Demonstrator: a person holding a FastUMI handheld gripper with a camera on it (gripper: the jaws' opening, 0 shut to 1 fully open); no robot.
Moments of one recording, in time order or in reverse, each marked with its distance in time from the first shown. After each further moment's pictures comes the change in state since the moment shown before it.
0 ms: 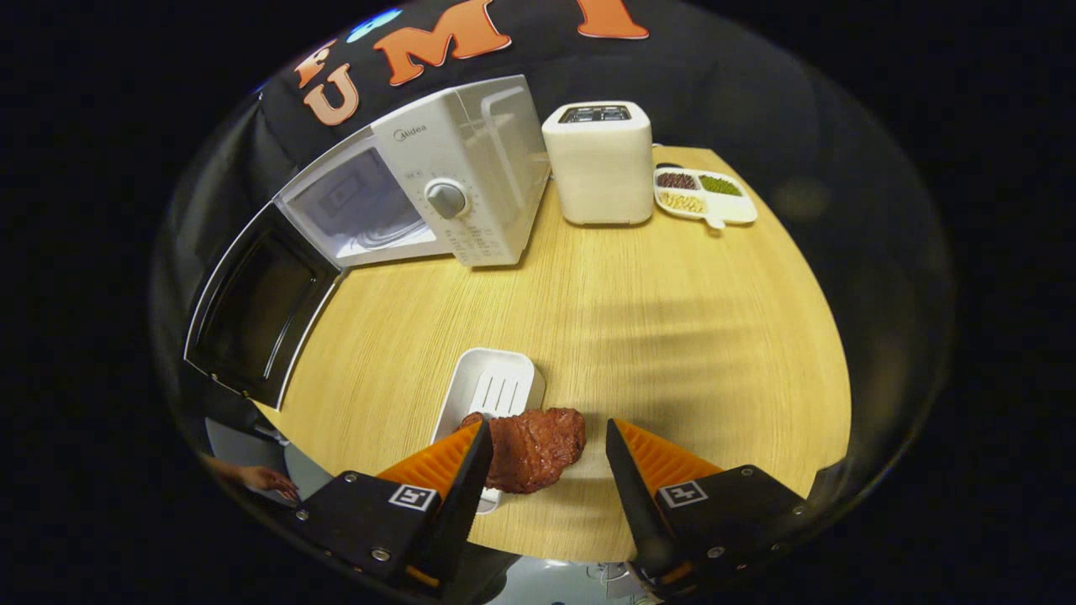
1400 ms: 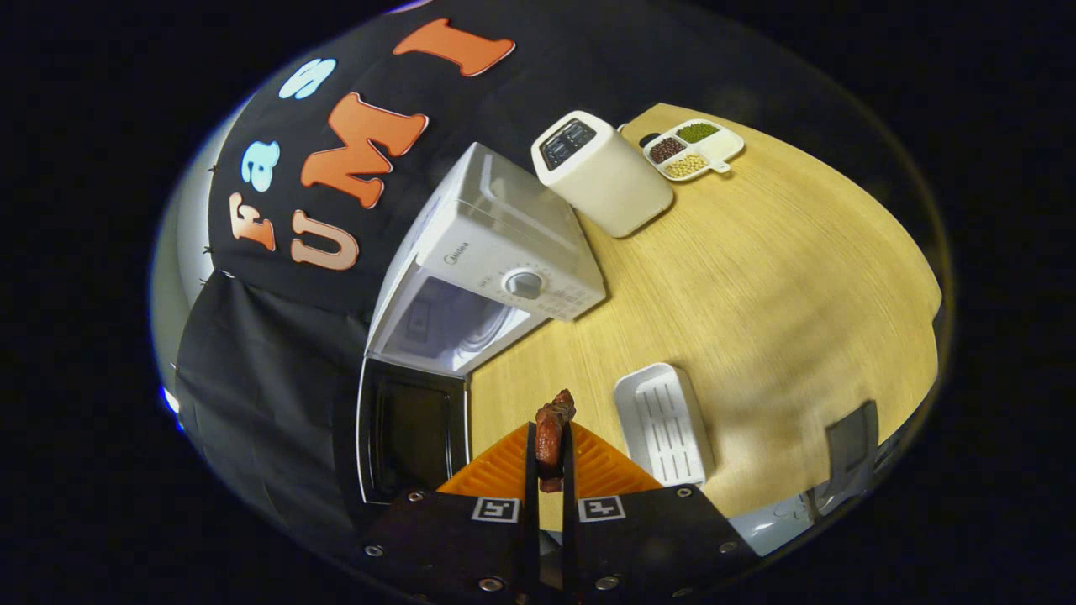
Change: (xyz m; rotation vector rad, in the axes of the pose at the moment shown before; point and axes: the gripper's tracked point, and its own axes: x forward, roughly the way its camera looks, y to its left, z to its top) arm -0.063 0.114 0.064 0.562 -0.182 0.322
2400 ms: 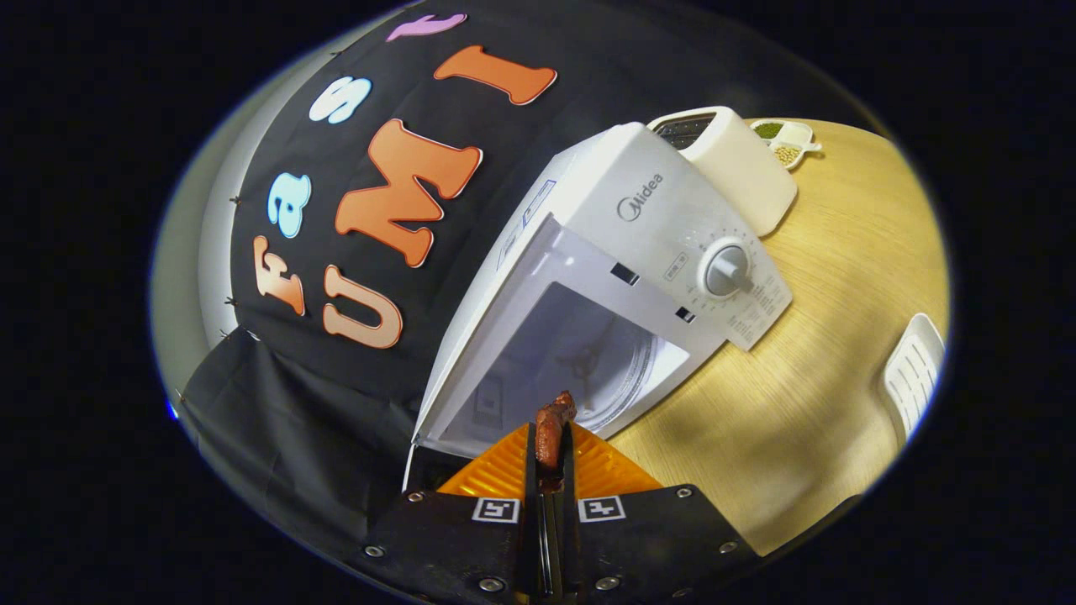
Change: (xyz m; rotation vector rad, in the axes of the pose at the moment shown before) arm 0.175 0.145 0.014 0.108 -0.361 0.140
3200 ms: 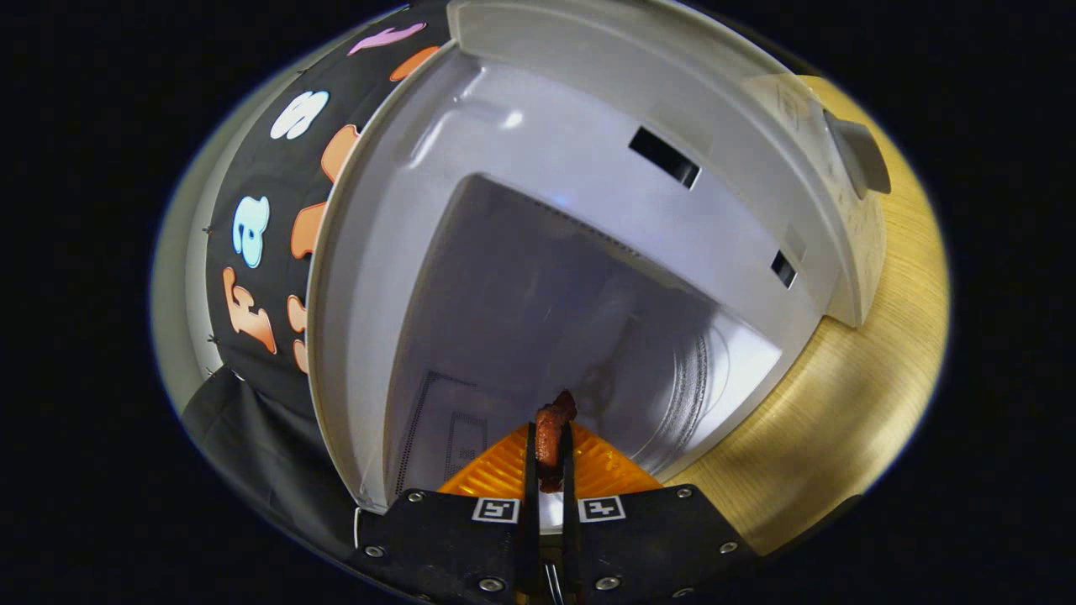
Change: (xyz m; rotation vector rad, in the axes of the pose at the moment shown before) arm 0.135 -0.011 -0.008 0.104 -0.109 -0.012
